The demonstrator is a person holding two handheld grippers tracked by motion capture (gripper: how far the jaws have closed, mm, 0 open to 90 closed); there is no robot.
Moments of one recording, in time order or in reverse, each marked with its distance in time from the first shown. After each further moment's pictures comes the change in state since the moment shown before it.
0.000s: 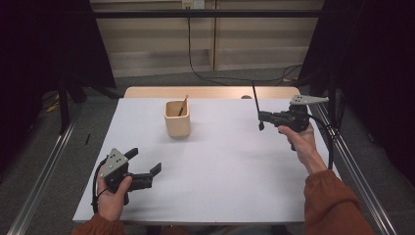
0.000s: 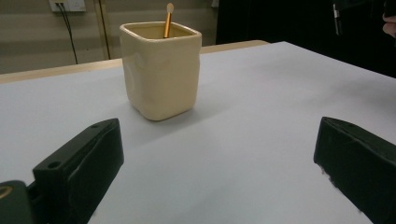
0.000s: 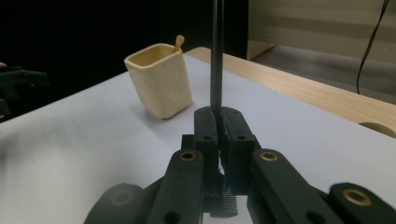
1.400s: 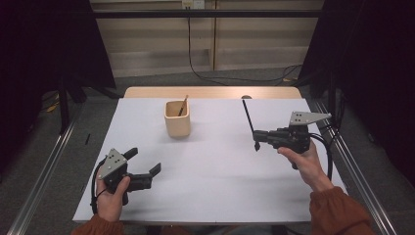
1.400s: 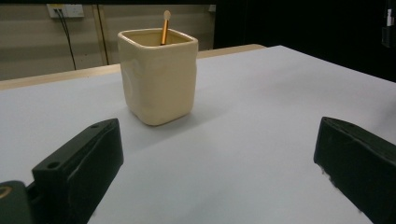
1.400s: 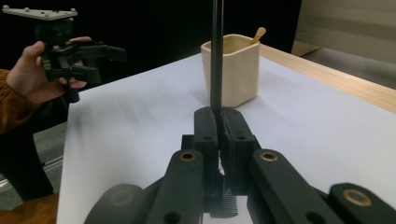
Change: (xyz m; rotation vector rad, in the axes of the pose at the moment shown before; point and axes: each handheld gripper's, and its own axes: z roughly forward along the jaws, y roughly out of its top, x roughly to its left) left arm -0.001 0.002 -0.004 -0.016 -0.009 0.012; right arm 0.068 -0.009 -0.020 0.023 0.147 -0.087
